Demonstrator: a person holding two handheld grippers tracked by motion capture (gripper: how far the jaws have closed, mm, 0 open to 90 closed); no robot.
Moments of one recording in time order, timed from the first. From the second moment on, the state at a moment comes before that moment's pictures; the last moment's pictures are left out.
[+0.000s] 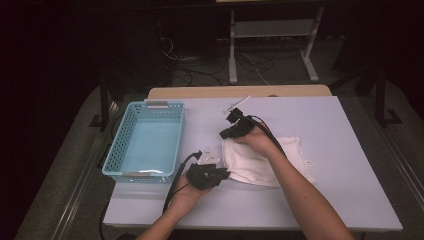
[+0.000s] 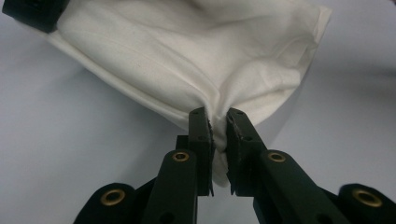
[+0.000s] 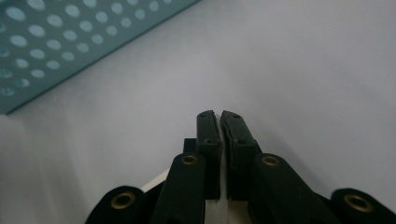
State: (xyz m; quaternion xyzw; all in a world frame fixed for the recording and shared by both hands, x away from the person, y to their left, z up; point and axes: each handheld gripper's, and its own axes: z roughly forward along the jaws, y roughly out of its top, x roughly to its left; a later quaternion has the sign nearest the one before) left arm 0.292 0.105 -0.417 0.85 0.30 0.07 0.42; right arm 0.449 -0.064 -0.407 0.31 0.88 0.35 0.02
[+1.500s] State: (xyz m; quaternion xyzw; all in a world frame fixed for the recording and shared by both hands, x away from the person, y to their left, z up) left arm 0.303 0.102 -0.373 0.85 0.25 0.05 0.46; right arm 0.443 -0.083 -0.377 0.30 0.84 0.46 0.01
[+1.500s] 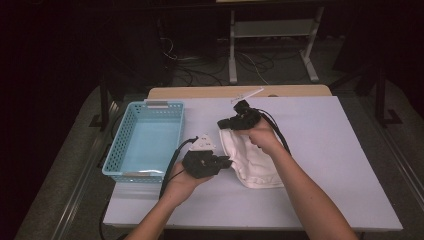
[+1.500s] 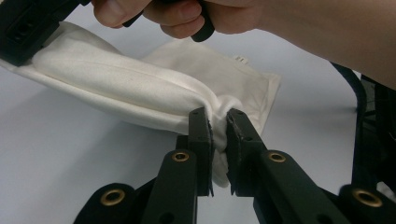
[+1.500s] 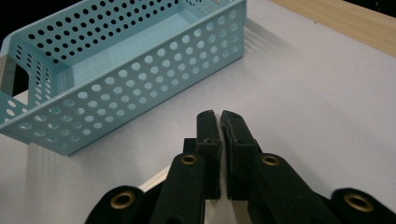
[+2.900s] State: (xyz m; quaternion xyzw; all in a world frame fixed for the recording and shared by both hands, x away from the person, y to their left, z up) left arm 0.317 0.033 -0.372 0.87 0.19 0.02 0.47; right arm 0.428 -0.169 -0.378 0.35 0.80 0.48 0.05
